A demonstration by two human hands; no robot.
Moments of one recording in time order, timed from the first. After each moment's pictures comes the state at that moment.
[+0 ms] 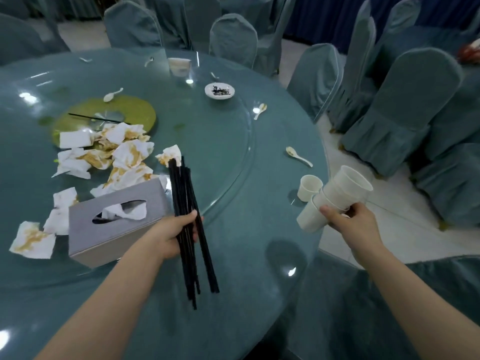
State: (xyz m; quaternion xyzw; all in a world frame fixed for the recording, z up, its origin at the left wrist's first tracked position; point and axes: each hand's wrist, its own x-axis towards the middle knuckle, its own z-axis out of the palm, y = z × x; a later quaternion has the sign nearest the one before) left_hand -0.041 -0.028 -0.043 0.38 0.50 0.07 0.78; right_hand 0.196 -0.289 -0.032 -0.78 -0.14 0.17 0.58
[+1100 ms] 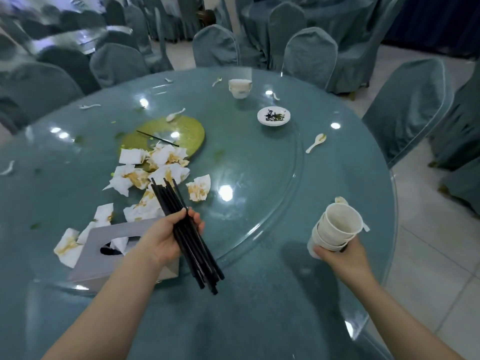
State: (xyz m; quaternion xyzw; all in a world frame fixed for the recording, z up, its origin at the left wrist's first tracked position) left_hand 0.047 0.020 0.002 0.13 0.45 0.32 0.82; right_hand 0.344 -0.163 -0.119 -0.74 -0.31 0.28 0.52
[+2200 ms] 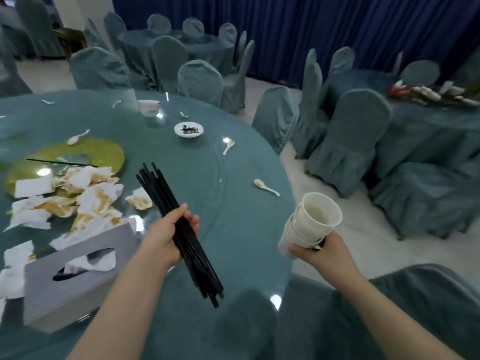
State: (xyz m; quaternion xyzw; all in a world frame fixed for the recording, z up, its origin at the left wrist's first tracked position) left_hand 0.021 -0.042 0.042 0.29 0.38 0.22 0.85; right_hand 0.176 -0.301 0.017 -0.81 -0.25 0.15 0.51
